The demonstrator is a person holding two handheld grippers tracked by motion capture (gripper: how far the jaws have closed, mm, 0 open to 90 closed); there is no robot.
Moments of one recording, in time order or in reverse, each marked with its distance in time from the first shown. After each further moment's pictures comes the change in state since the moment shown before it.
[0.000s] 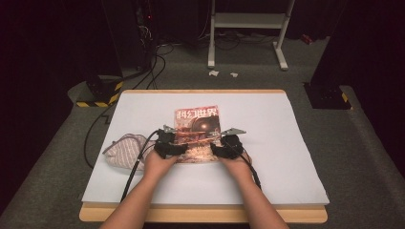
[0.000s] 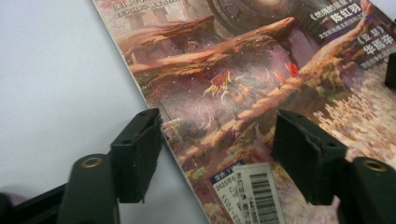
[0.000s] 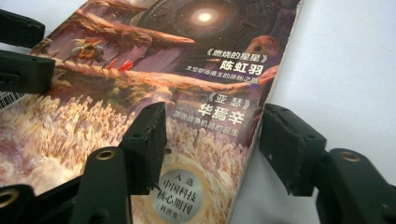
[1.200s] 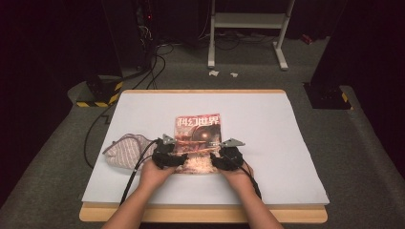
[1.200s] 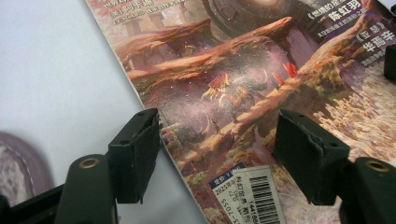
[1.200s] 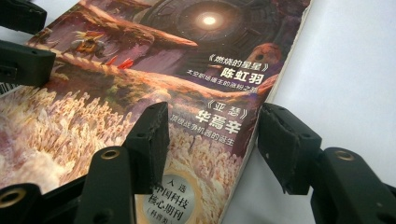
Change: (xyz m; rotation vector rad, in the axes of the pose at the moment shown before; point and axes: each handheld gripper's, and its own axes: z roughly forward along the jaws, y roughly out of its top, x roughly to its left) left arm -0.017 -0.030 -0.027 -0.004 -0.021 0.080; right arm 0.027 -0.025 -0.029 0.011 -0.031 -0.046
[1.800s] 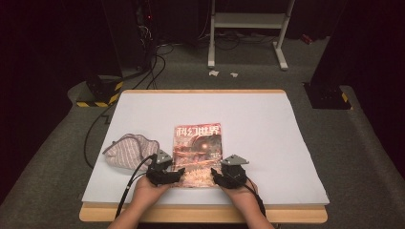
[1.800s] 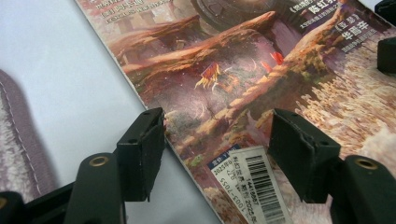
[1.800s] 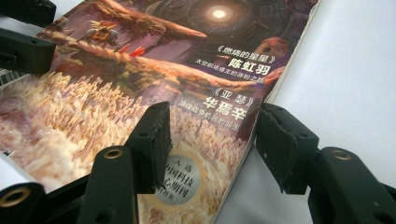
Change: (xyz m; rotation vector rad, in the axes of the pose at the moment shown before) left arm -0.018 -0.038 -0.031 -0.031 -0.051 0.045; right arm 0.023 -0.037 -0.037 -0.005 0.030 -0.023
